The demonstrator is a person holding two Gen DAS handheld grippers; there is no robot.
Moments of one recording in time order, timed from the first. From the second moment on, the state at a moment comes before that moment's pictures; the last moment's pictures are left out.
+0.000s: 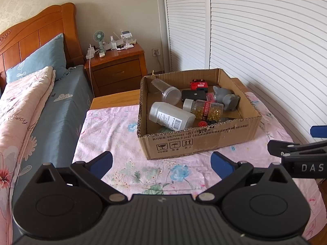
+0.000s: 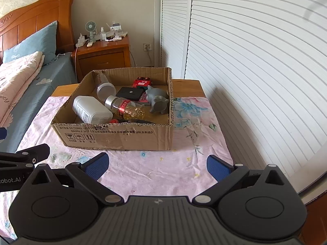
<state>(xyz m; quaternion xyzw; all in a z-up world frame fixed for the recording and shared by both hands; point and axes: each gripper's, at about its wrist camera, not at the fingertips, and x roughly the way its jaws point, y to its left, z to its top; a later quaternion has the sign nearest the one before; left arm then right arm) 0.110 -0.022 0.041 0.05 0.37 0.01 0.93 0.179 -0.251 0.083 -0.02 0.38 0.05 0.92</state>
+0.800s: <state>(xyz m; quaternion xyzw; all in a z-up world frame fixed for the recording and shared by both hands) 0.110 -0.021 0.040 0.05 0.37 0.01 0.93 0.178 -0.249 0.083 -0.02 0.38 0.05 0.92</state>
